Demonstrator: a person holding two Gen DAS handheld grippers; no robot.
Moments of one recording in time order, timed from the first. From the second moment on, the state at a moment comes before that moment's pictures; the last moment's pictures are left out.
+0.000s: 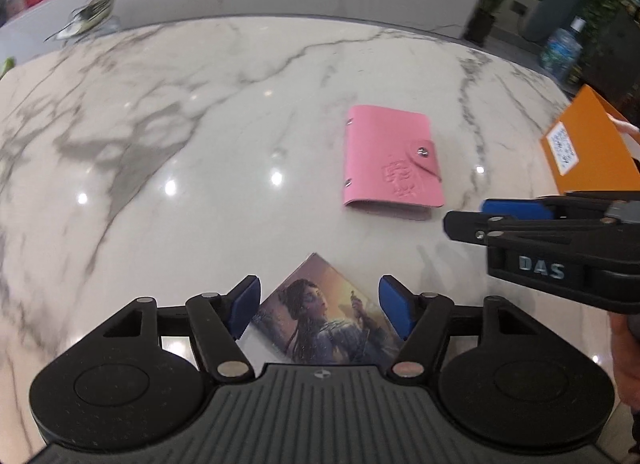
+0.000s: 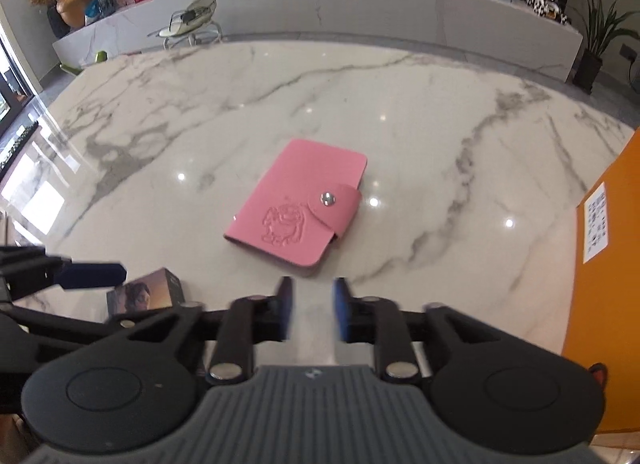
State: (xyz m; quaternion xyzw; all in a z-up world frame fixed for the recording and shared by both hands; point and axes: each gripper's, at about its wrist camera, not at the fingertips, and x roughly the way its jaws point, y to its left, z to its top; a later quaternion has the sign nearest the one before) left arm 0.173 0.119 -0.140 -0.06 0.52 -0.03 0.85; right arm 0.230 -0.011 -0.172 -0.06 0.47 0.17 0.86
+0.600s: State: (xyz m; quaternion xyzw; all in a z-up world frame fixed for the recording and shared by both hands) left arm 0.148 0.130 -0.126 -0.17 0.56 0.03 0.81; right arm 0.195 -0.012 -0.162 -0.06 0.47 0.21 0.86
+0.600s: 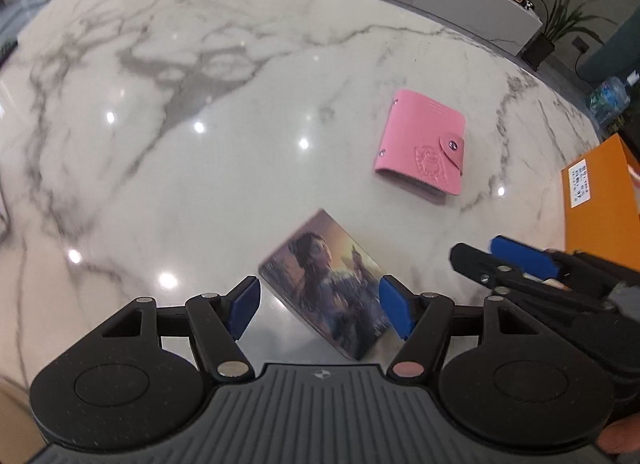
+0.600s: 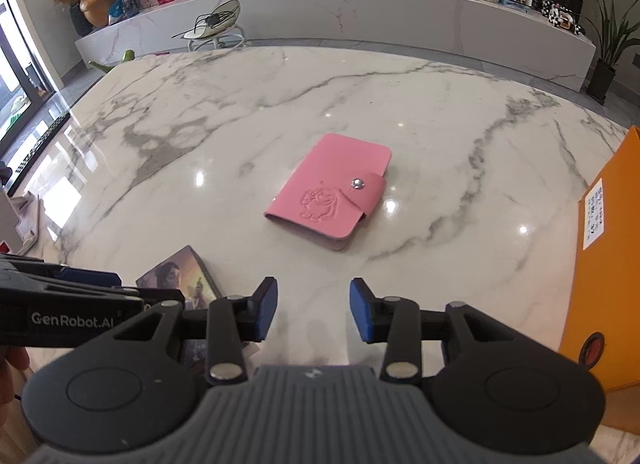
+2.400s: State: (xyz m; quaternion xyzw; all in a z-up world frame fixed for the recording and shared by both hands) left arm 0.229 0.162 -0.158 -0.13 0.51 0.04 0.85; right arm 0.273 0.012 -0.187 0.02 0.44 0.13 0.89
